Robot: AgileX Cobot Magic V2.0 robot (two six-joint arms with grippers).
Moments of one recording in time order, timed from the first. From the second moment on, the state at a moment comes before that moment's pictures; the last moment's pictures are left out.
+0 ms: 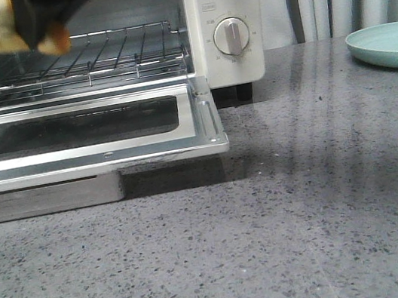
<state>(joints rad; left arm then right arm) -0.52 0.49 -0.63 -0.37 0.43 0.33 0.92 1.70 -1.42 -0.41 0.47 0.34</state>
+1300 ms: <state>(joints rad) -0.52 0.46 -0.63 -0.42 0.42 0.33 0.81 1.77 -1.42 -0.35 0.29 0.41</state>
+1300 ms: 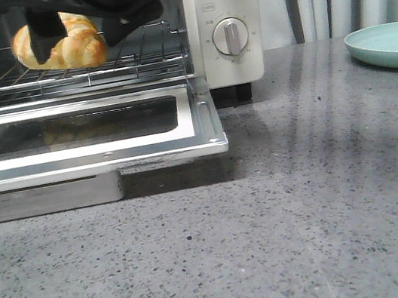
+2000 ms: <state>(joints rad) -0.52 0.17 -0.59 -0.05 0.58 0.28 1.05 1.31 -1.19 -0.51 0.41 0.41</state>
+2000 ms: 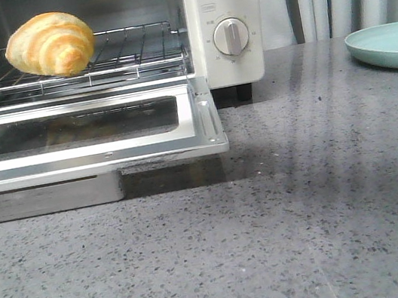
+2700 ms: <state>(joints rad) -0.52 0.17 -0.41 -0.15 0.43 0.17 1.10 0.03 -0.60 -0.73 0.93 0.41</state>
